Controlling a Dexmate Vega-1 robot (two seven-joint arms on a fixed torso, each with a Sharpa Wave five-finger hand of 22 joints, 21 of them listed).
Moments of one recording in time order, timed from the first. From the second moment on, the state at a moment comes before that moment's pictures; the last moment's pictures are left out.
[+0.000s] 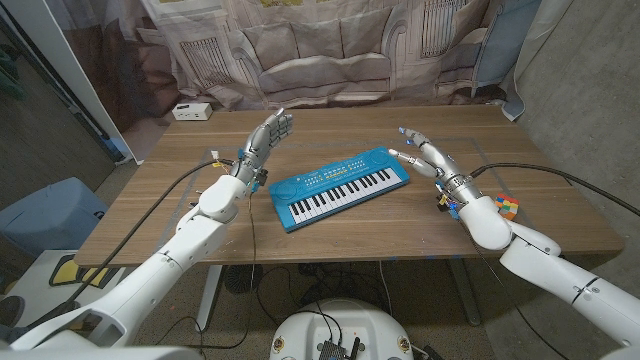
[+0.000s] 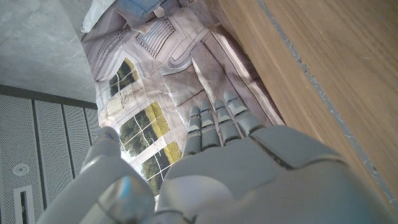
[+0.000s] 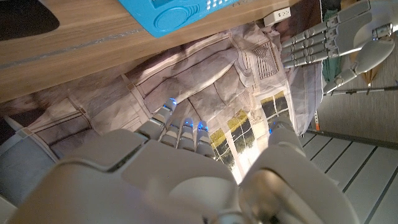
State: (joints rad) left arm 0.90 0.57 0.40 -1.52 -0.44 -0.34 0.07; left_hand 0.14 -0.02 0.38 -0.13 0.19 0.32 0.08 0.19 0.17 0.32 0.05 0.21 0.19 0.26 0.05 0.18 0.17 0.27 0.05 0.20 0.17; right arm -1.13 -0.84 -0.36 -1.78 -0.12 0.28 -0.35; right_hand 0.26 0.06 0.27 -0.15 0.18 0.07 0.08 0.23 0.19 0.03 0.07 0.23 0.18 -0.06 0.02 0.24 0.19 0.17 -0.04 0.25 0.17
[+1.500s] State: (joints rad) left arm 0.90 0.54 0.44 -1.54 -0.41 -0.28 0.13; left_hand 0.14 -0.02 0.38 -0.13 0.19 0.32 0.08 0.18 0.17 0.32 0.05 0.21 0.19 0.25 0.05 0.18 0.17 0.27 0.05 0.20 0.17; right arm -0.97 -0.67 -0.33 -1.36 0.66 0.58 0.27; right_hand 0.24 0.04 0.24 -0.13 0.18 0.11 0.11 0.21 0.19 0.07 0.10 0.21 0.18 -0.03 0.04 0.23 0.20 0.20 -0.04 0.22 0.17
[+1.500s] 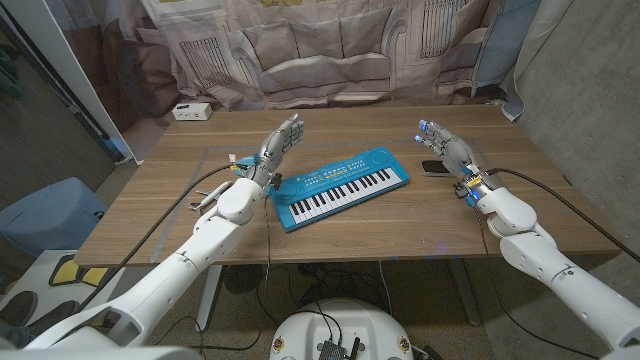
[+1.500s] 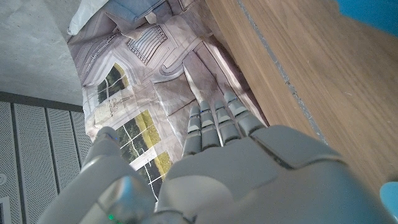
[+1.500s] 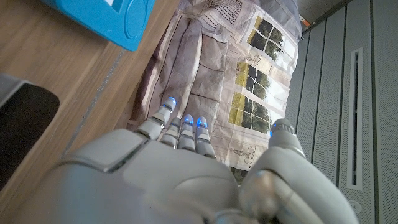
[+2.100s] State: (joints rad) left arm 0.97 0.61 0.39 -1.59 -0.47 -0.33 0.06; left_hand 0.14 -0.02 0.38 -0.13 0.19 0.32 0.08 0.18 0.17 0.32 0.05 0.21 0.19 0.25 0.05 0.18 0.17 0.26 0.05 0.20 0.17; right arm -0.93 -0.59 -0.33 -1.31 0.80 0.51 0.42; right_hand 0.21 0.01 0.22 -0.12 0.18 0.11 0.10 0.21 0.19 0.07 0.10 0.20 0.18 -0.04 0.05 0.22 0.20 0.20 -0.04 0.21 0.17
